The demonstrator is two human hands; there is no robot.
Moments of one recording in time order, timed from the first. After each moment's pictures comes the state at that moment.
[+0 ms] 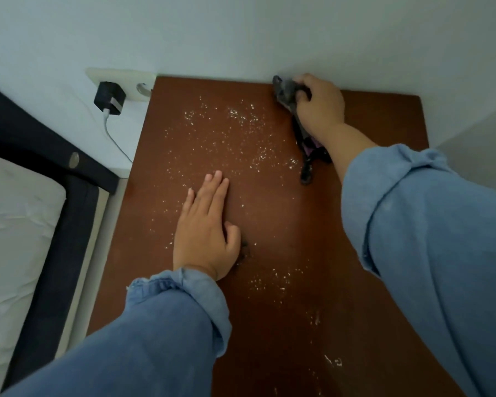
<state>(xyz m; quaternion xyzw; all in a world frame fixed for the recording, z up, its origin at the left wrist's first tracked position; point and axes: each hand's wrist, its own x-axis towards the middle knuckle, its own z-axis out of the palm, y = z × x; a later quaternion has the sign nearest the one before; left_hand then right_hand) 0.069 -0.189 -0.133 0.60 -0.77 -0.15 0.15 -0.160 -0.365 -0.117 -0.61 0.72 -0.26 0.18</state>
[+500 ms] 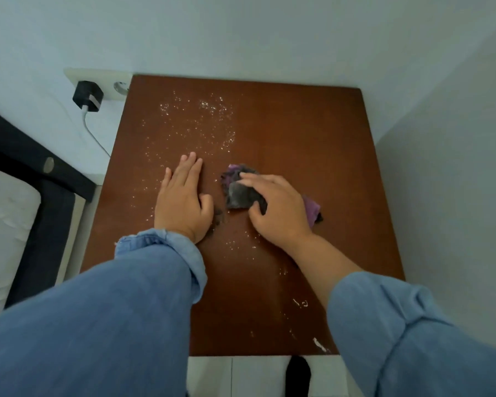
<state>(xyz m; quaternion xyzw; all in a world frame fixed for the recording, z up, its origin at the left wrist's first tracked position) 0.068 -0.188 -0.137 0.59 -0.78 -0.13 0.16 -0.113 -0.142 -0.113 -0.68 0.66 -0.23 0.21</state>
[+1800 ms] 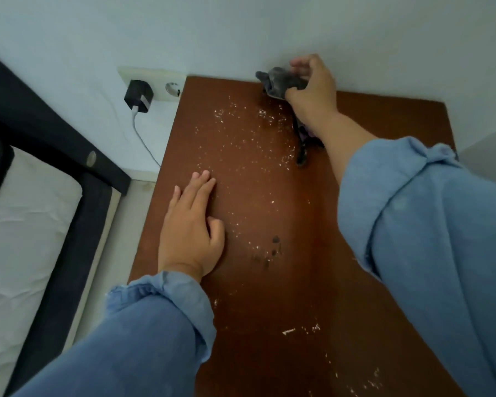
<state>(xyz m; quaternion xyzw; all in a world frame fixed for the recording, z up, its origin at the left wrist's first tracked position) 0.127 -0.185 -0.135 0.61 -0.75 -0.15 0.20 -0.100 -0.368 -0.097 -0.55 0.67 -0.41 0.28</state>
